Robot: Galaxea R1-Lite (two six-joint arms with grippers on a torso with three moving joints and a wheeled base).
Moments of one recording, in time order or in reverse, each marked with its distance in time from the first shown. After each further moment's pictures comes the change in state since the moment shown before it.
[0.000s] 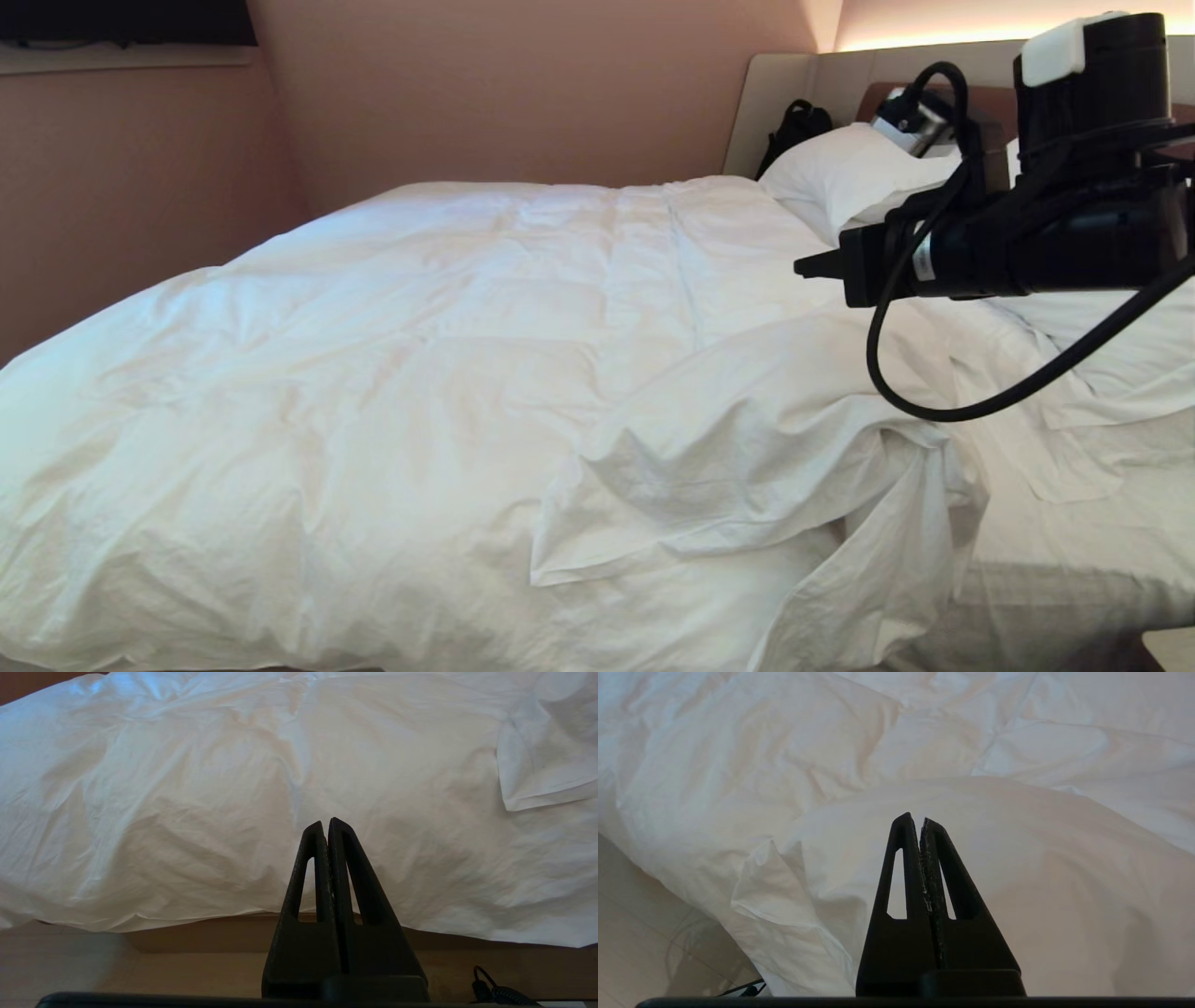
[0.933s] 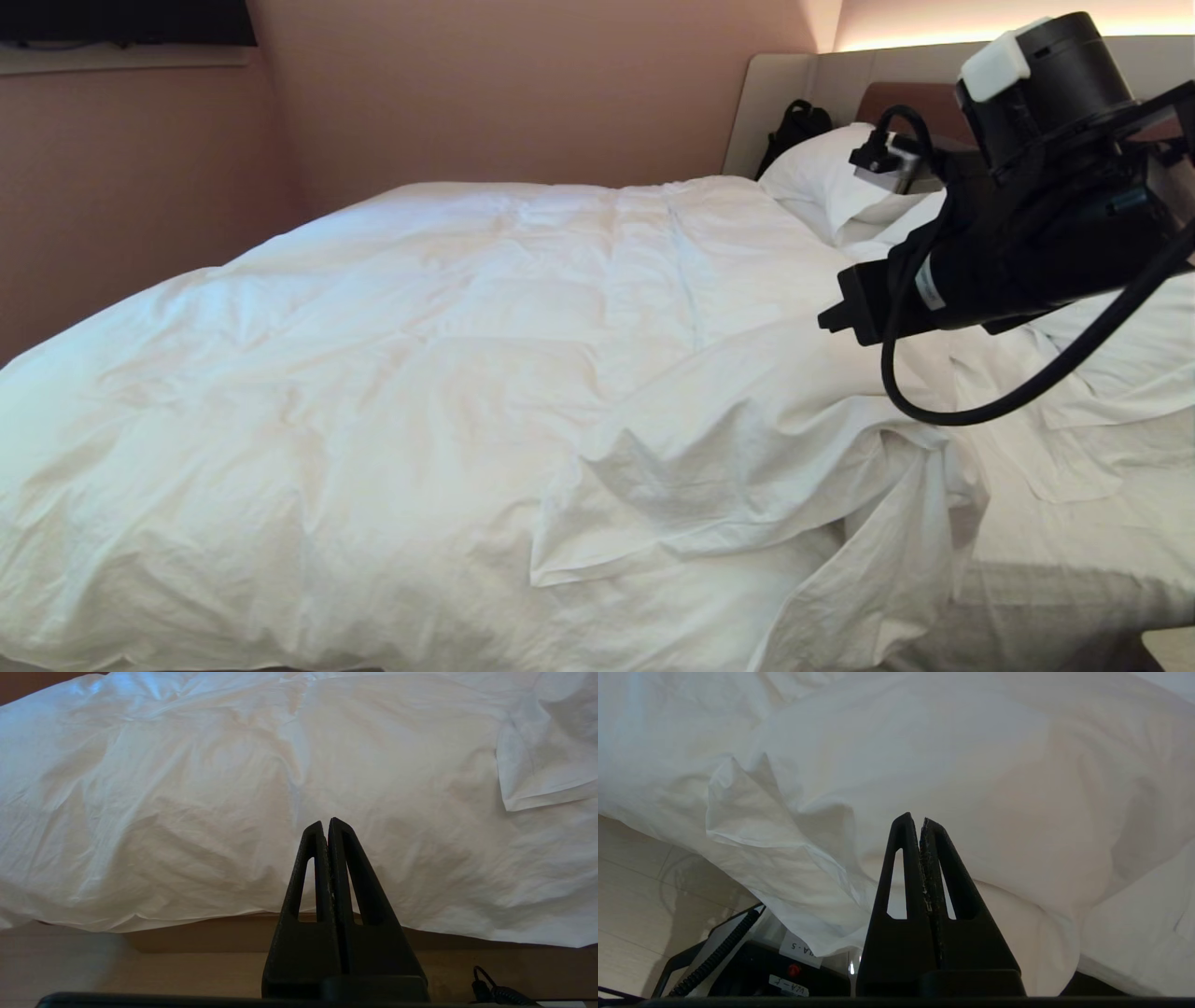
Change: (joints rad) left arm 0.000 0.000 0.000 0.000 0.000 0.000; right arm 0.071 0.045 -0.190 0.440 -0.184 0.110
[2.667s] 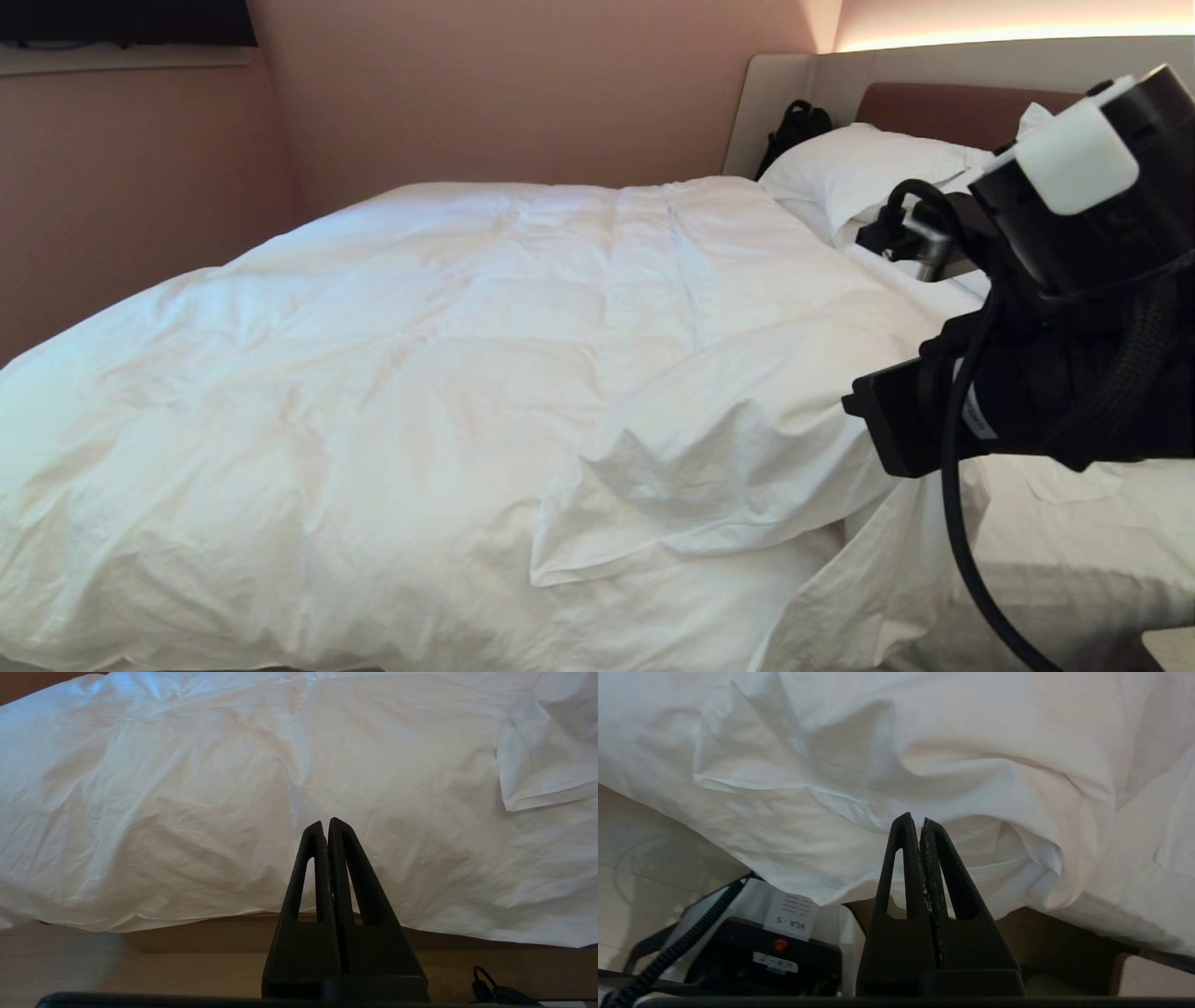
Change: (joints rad) left arm 0.000 0.000 0.000 0.000 0.000 0.000; right arm 0.316 -0.161 0.253 0.010 -0.345 0.175
